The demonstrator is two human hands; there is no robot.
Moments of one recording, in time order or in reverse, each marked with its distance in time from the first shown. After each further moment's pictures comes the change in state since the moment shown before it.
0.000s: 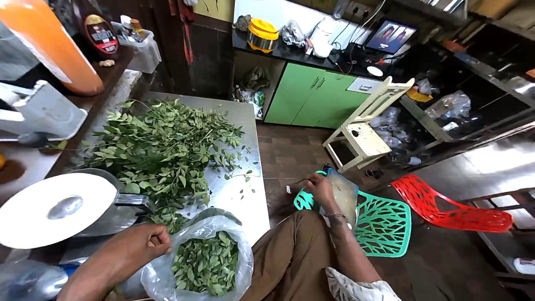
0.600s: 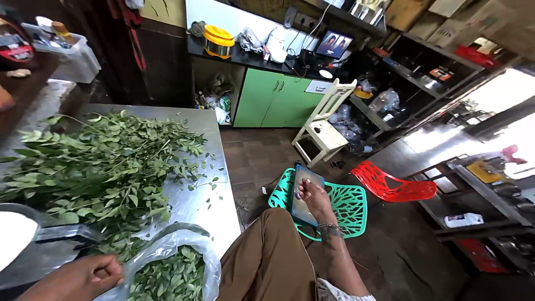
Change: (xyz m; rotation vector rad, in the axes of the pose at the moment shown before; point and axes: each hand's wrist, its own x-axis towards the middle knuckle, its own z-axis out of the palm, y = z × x) left_hand 0.004 -0.001 0.001 -0.057 -0.062 0.071; right_hand -0.060 0.049 -0.067 1.122 0.278 0.301
